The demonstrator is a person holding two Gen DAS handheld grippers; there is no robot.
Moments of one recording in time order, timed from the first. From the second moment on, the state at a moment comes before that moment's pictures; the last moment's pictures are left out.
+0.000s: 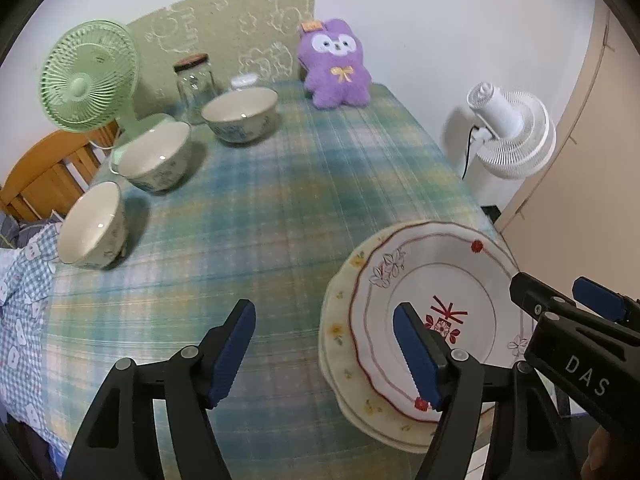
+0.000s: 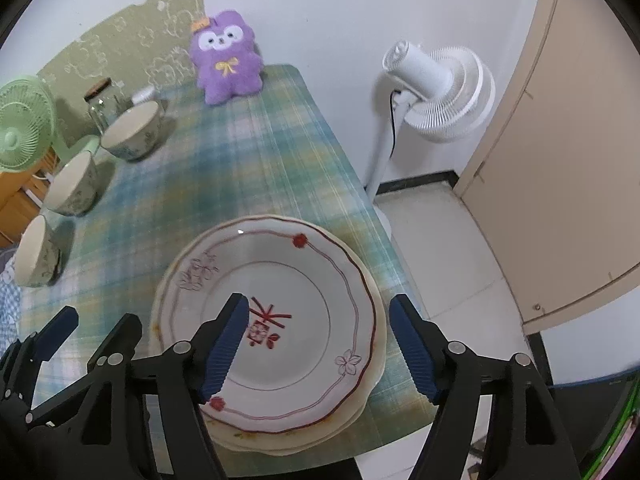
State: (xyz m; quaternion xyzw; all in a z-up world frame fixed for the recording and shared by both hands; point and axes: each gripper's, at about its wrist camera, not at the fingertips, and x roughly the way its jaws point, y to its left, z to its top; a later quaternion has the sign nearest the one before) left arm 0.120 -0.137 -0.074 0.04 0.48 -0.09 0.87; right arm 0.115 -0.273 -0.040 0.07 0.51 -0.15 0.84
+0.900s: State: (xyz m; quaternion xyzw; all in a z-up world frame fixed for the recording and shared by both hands) left arm 0.097 -0.096 0.004 -0.01 0.40 -0.01 0.92; right arm 0.118 -0.225 0.050 0.02 0.40 -0.03 0.91
